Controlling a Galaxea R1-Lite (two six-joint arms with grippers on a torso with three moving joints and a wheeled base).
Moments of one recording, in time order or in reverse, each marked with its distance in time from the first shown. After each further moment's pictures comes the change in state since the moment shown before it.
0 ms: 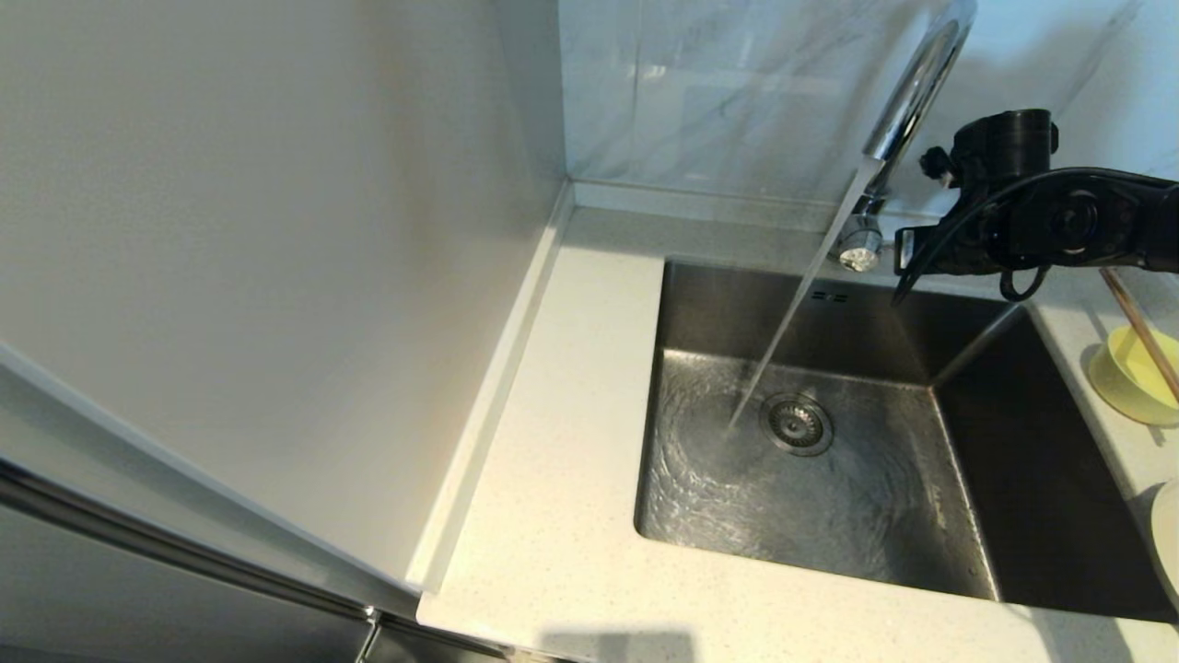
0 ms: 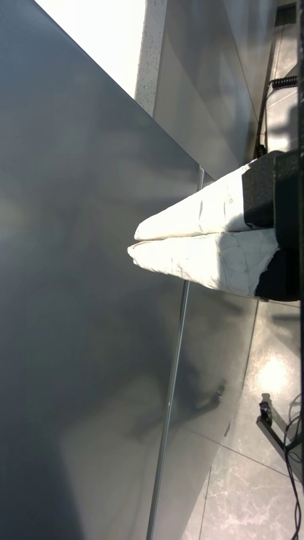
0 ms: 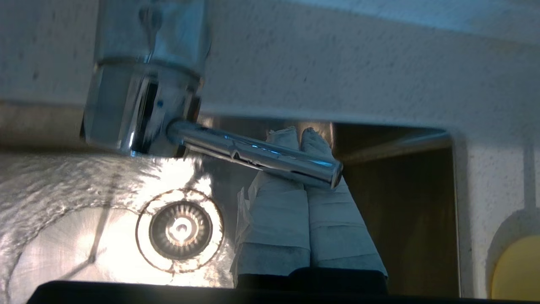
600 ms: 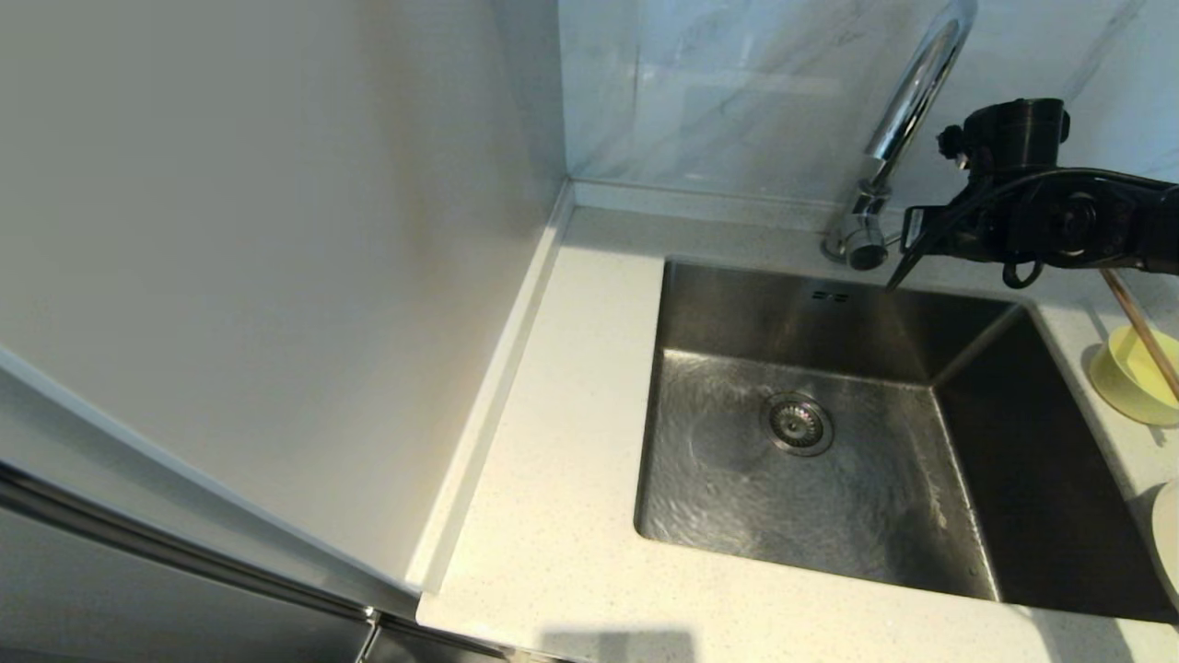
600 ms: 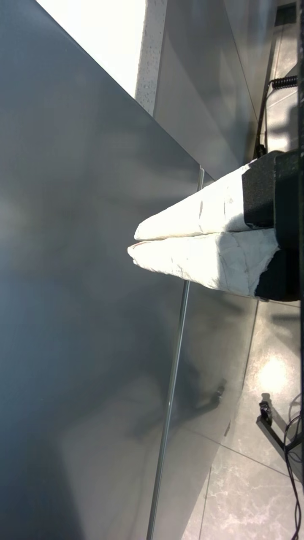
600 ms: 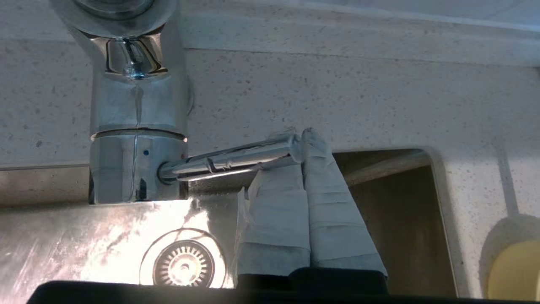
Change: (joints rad) left arm 0.000 0.000 0.000 0.000 0.000 0.000; right arm -0.002 -0.003 0.009 -0.111 -0.070 0.039
